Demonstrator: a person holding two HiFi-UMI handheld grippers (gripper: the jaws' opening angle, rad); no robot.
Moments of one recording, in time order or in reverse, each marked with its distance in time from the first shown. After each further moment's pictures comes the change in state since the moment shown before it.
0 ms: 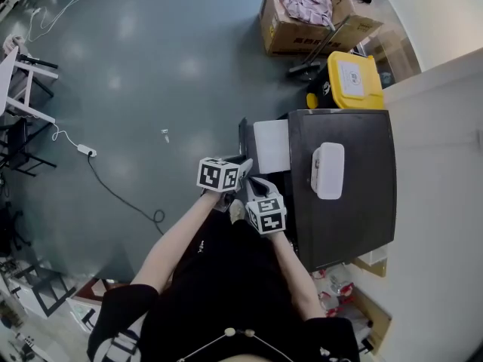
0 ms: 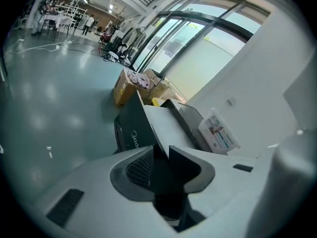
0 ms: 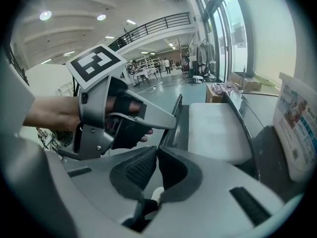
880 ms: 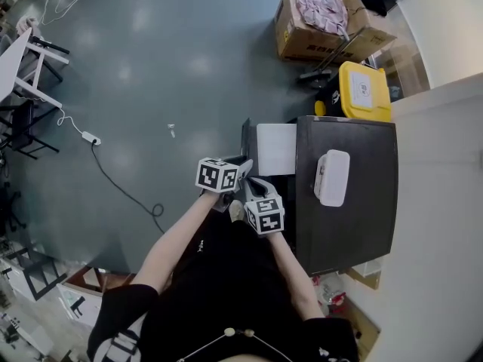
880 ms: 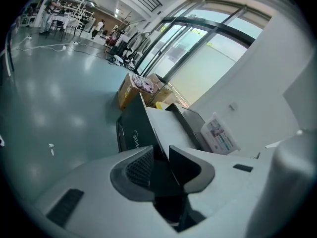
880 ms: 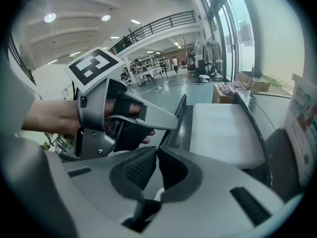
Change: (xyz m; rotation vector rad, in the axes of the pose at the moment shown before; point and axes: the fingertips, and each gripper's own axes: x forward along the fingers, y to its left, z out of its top) left arm -0.015 0.012 0.000 -0.032 -0.054 0.019; right arm 0.008 0.018 0.005 -0.039 0.009 0.067
